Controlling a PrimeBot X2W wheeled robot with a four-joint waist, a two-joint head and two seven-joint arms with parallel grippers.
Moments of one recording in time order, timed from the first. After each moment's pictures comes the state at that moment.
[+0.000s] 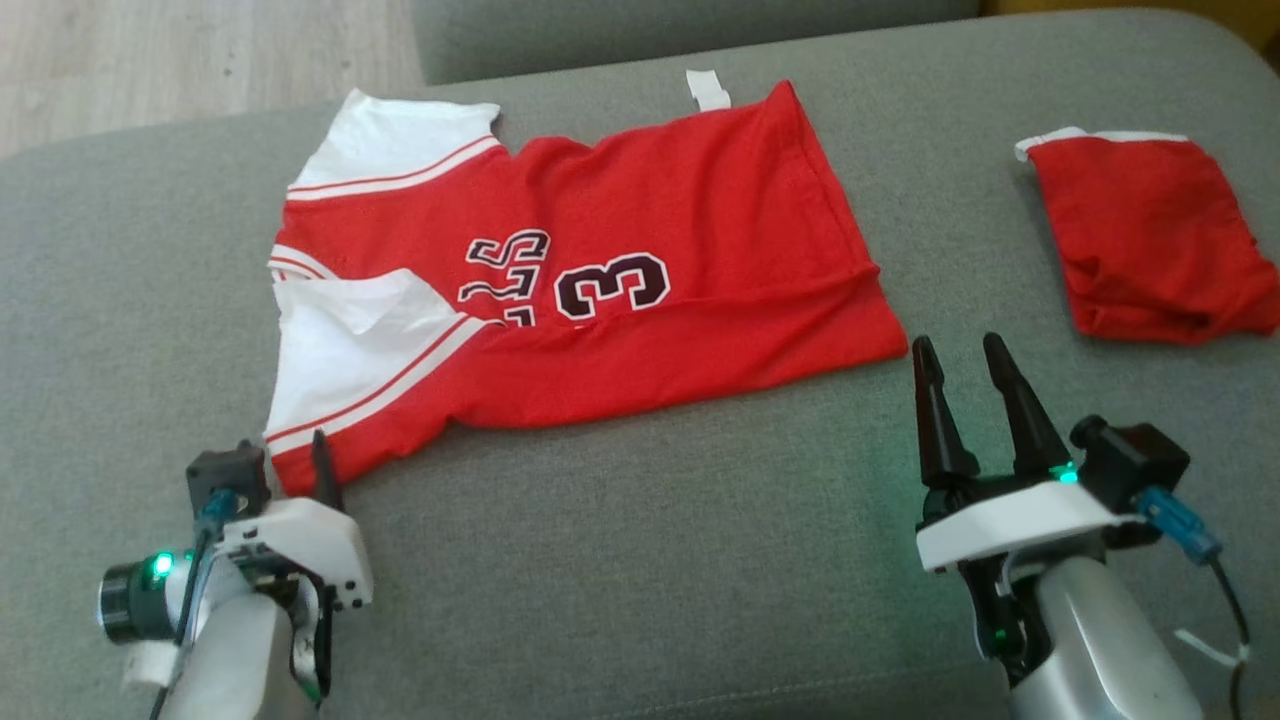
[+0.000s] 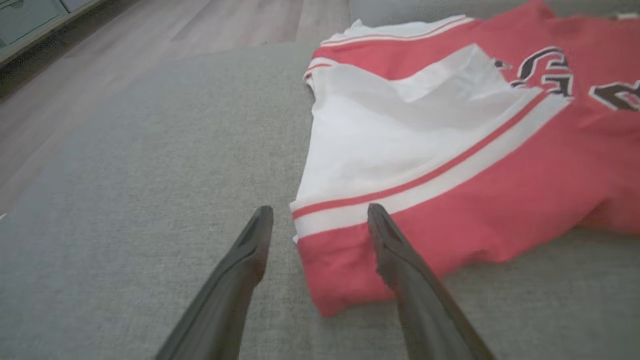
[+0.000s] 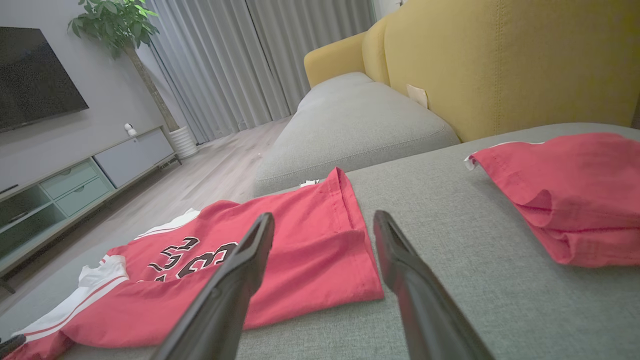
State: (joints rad) left arm -0.28 0.10 -0.07 0.70 -0.09 0.14 -0.19; right arm -0.19 -0.05 0.15 0.37 0.33 0.13 -0.25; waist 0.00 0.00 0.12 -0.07
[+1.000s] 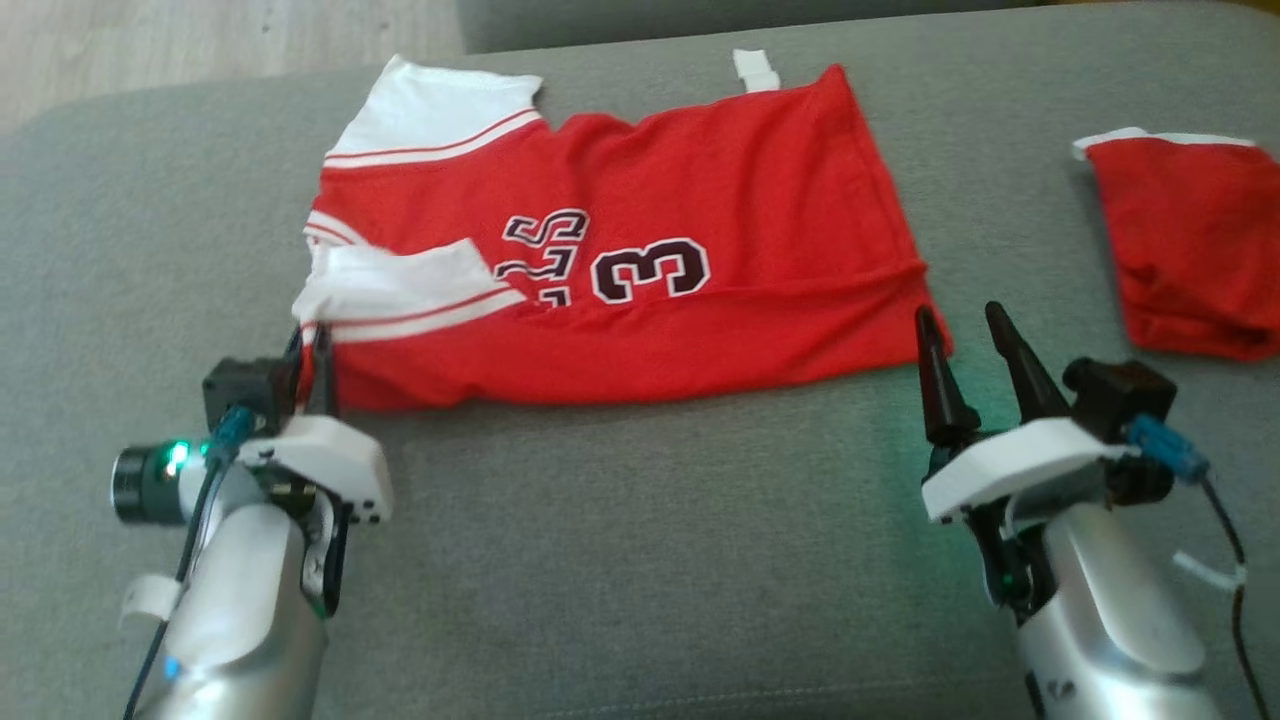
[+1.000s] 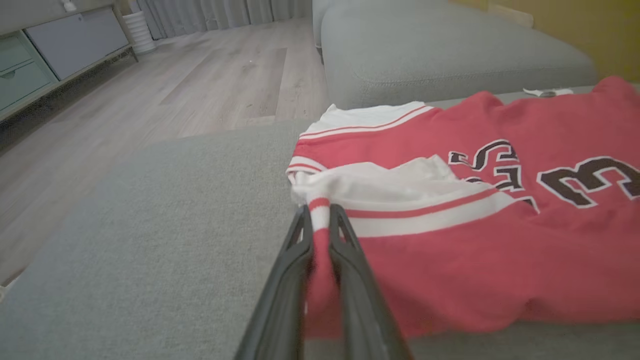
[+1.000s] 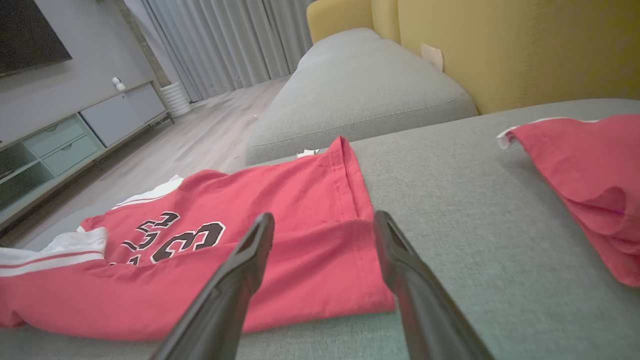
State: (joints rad) left arm -0.42 0.11 -0.15 0.72 -0.08 0.08 -0.25; right arm -0.30 -0.05 0.11 0.49 0.29 0.13 -0.16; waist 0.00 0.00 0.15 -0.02
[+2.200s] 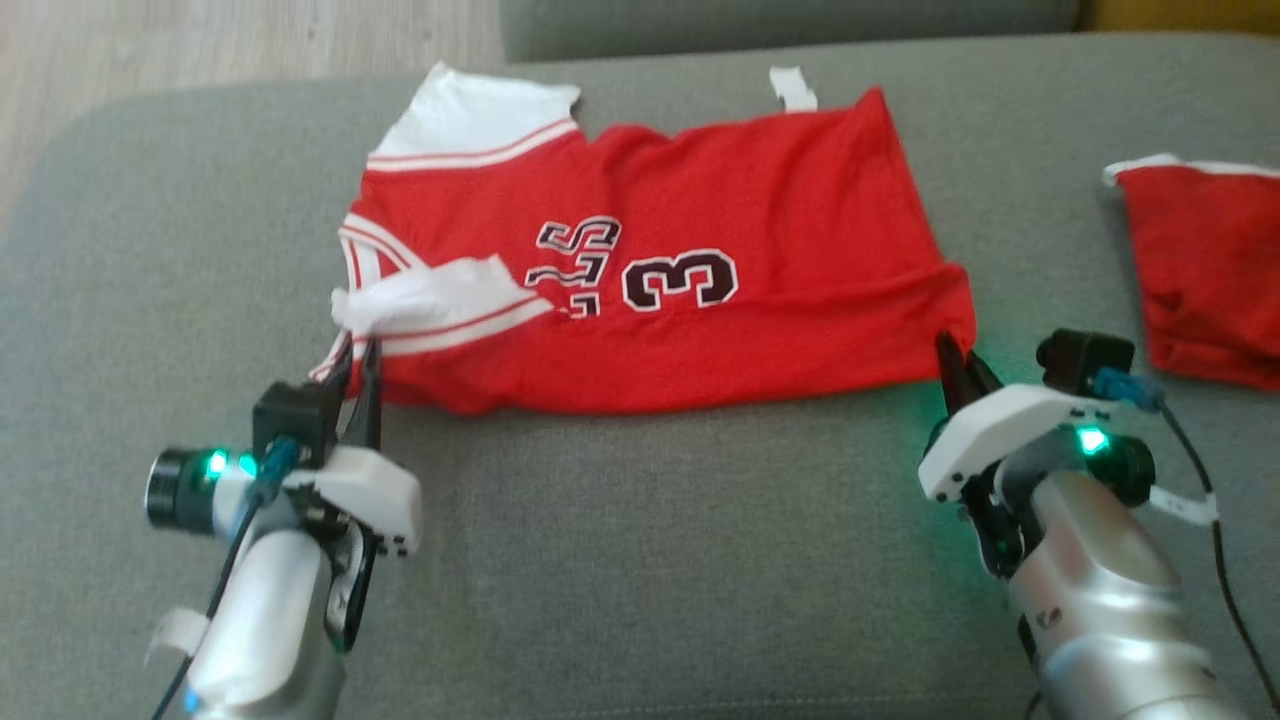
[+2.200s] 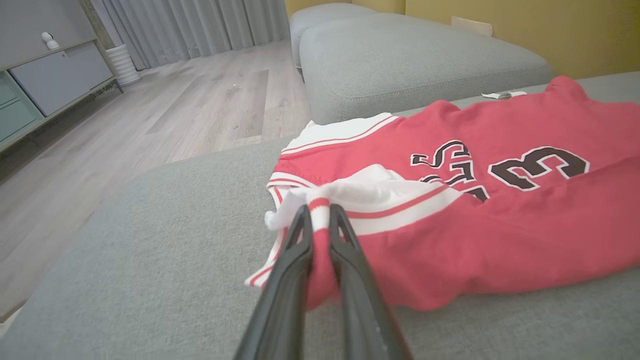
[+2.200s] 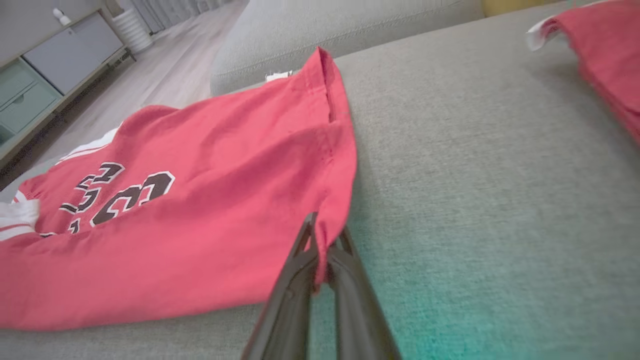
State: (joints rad) left arm -0.35 0.13 -0.24 0.58 -0.06 0.06 -0.25; right arm -0.57 -0.06 0.09 1.00 0.31 0.13 -0.12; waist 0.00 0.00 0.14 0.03
